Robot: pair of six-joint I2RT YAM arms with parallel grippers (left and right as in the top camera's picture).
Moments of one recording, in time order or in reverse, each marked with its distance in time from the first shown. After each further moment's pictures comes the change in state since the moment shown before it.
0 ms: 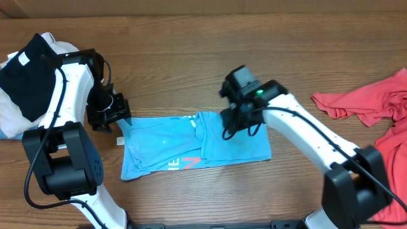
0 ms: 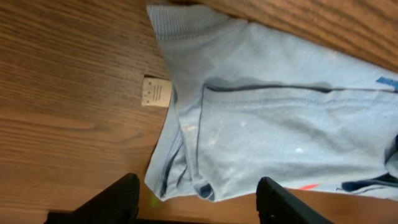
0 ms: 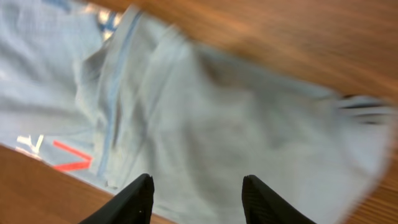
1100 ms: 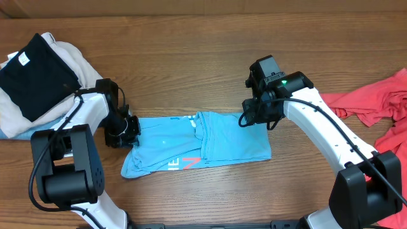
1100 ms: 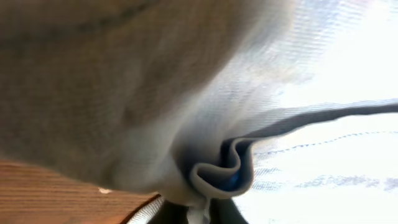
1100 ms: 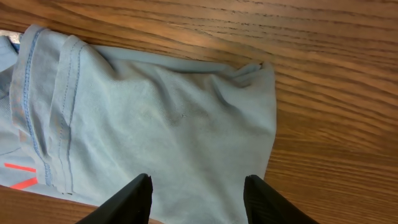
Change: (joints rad) left arm -0.035 -0.063 -0.439 0.449 0.074 0.043; right arm -0.128 -0.026 0.008 -0.086 0.068 0.032
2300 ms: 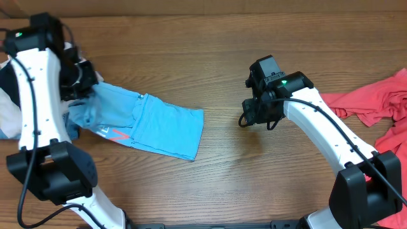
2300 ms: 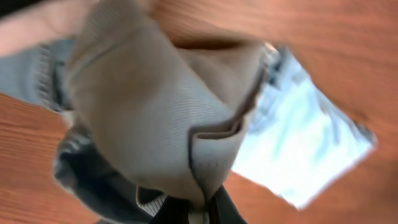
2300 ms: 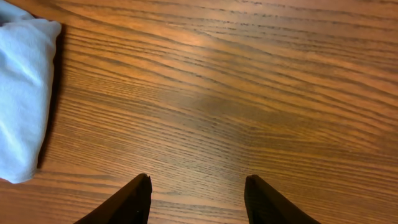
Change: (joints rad) left arm 0.085 0.042 0.862 -0.591 -0.105 0.009; right arm 0.000 0.000 0.000 0.001 0.003 0.000
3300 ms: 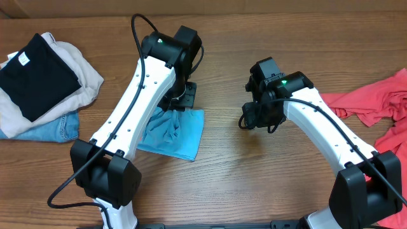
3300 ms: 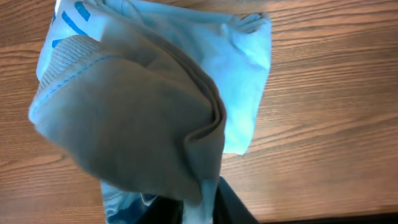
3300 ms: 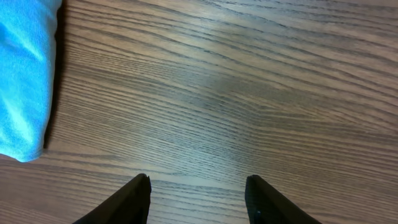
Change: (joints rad) left arm -0.636 0.000 -0.078 0.009 -0.106 -0.143; right arm 0.000 0.000 0.000 -0.056 -0.037 -0.004
